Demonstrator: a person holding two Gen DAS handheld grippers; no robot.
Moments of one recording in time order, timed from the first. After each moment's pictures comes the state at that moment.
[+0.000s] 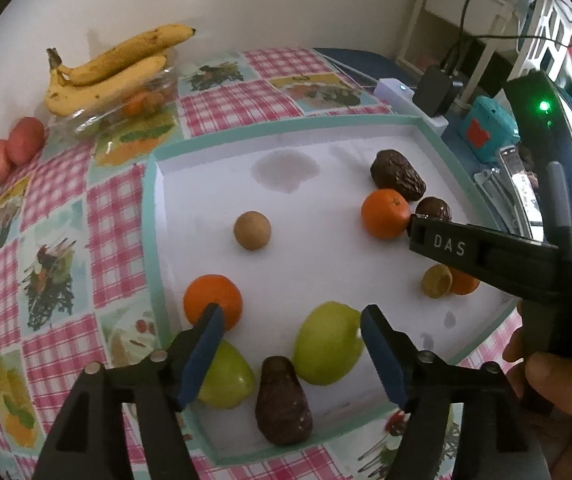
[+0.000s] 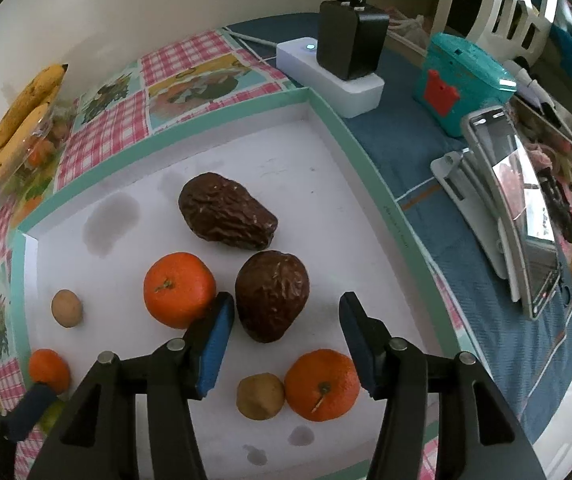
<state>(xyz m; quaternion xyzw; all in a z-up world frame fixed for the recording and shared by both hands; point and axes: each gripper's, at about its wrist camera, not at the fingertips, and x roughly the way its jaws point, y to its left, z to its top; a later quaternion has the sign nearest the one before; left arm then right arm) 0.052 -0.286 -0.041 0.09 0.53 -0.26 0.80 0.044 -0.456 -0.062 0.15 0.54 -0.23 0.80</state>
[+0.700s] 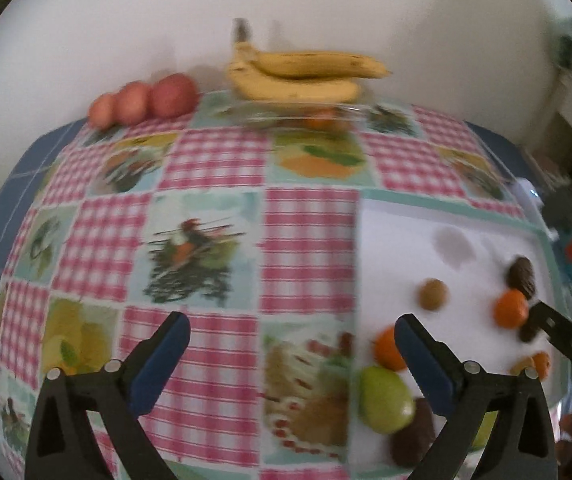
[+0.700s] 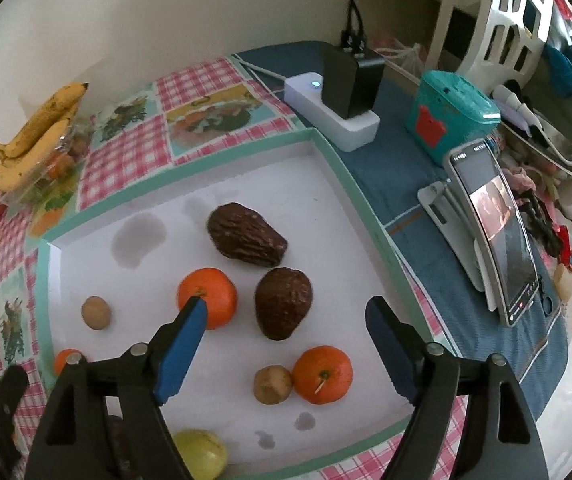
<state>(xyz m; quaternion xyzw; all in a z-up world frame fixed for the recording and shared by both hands) 0.093 -0.187 -0.029 0.00 0.51 -0.05 0.86 0.039 -0.441 -0.033 0.14 0.51 -0.23 0.82</state>
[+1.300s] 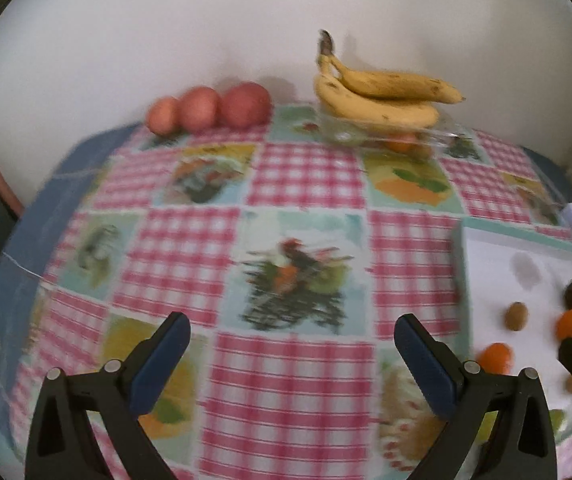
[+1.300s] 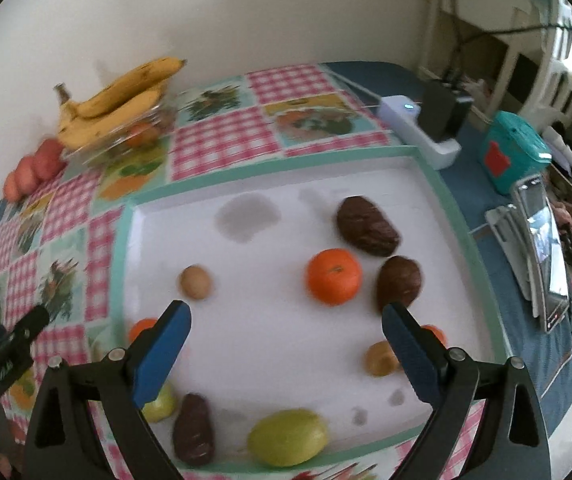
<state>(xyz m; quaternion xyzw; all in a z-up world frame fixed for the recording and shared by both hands) 0.101 -0.122 -0.030 0.03 0.47 0.02 0.88 0.048 -0.364 -0.023 0.10 0.50 -0.14 0.85</state>
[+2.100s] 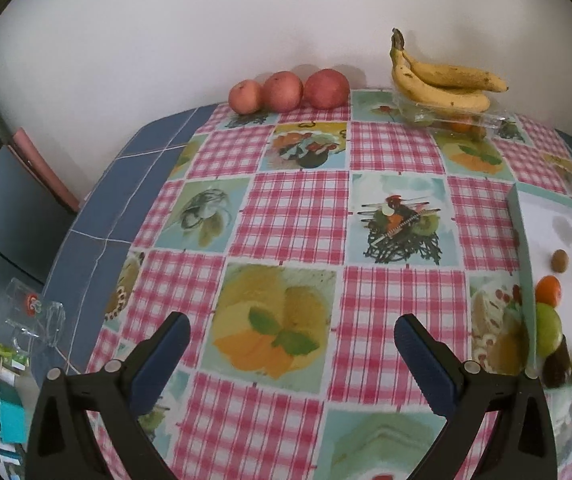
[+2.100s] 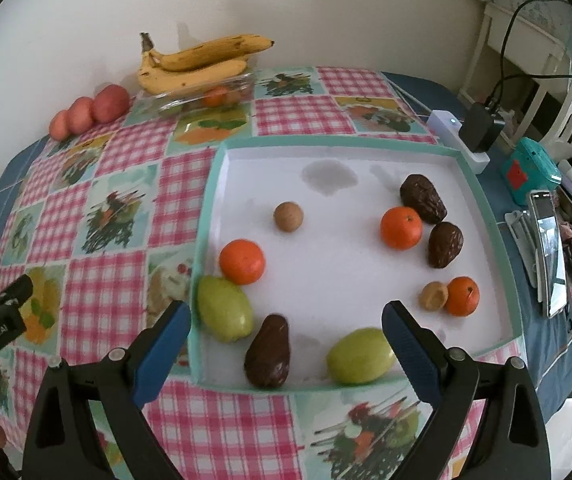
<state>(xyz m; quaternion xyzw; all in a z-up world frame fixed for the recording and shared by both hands) 0.037 -0.051 -0.005 0.06 0.49 0.08 0.86 0.007 -0.289 -0.010 0.05 0.51 -0.09 0.86</state>
